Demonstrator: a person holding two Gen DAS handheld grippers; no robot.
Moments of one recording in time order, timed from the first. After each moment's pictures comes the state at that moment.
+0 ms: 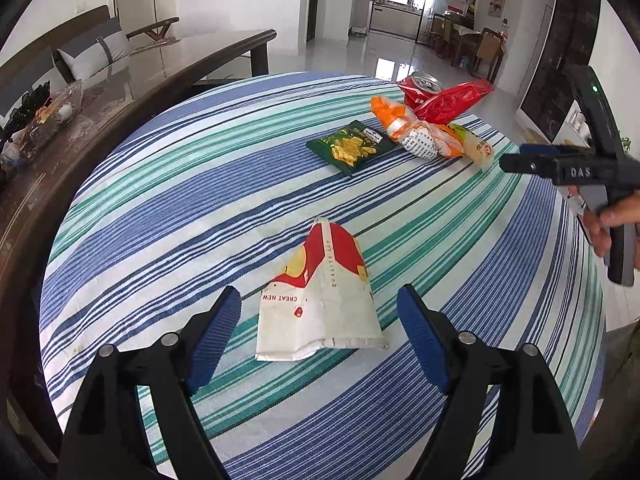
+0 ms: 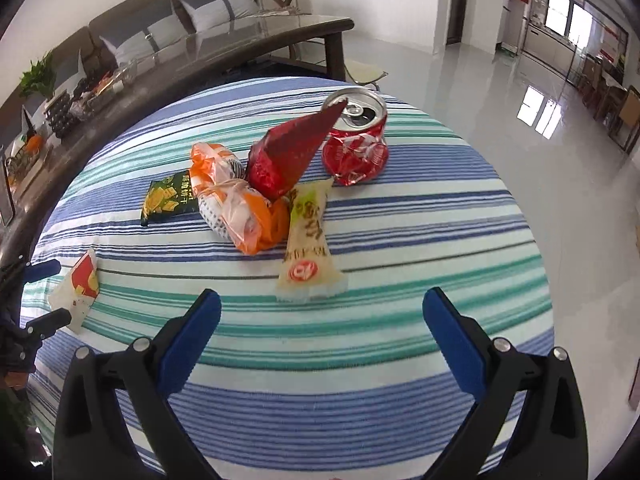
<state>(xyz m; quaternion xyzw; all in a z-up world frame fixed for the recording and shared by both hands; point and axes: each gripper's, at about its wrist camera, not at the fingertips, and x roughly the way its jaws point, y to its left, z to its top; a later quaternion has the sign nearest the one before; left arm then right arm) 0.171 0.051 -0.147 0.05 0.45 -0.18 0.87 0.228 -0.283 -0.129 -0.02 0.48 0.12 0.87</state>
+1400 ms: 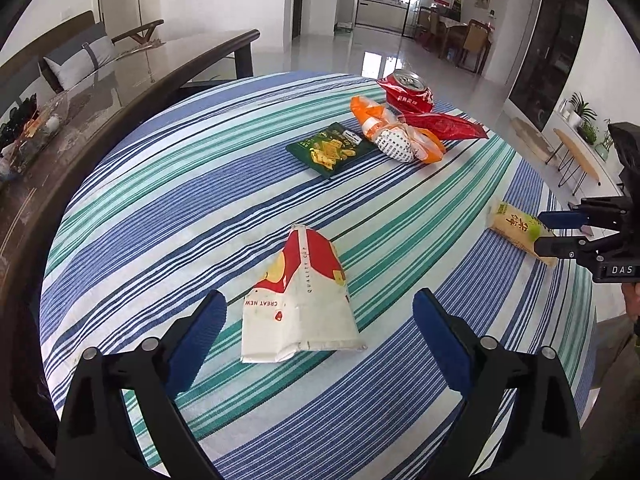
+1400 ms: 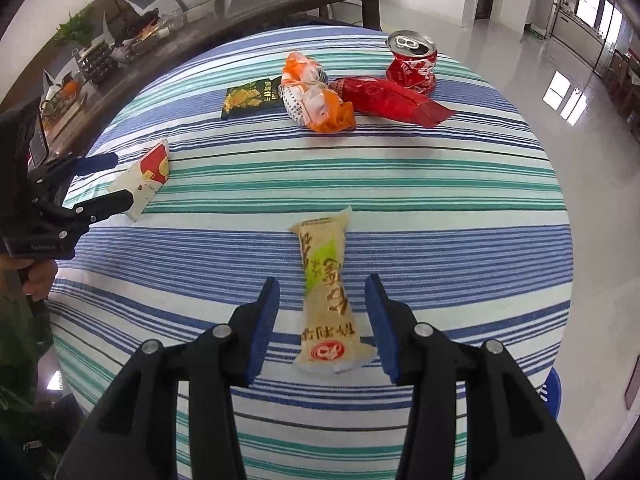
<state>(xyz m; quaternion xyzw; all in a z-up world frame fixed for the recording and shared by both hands) 0.174 0.038 -0.137 0.07 0.46 -0.20 0.86 0.135 -0.262 -0.130 -0.04 0.54 0.15 0.83</state>
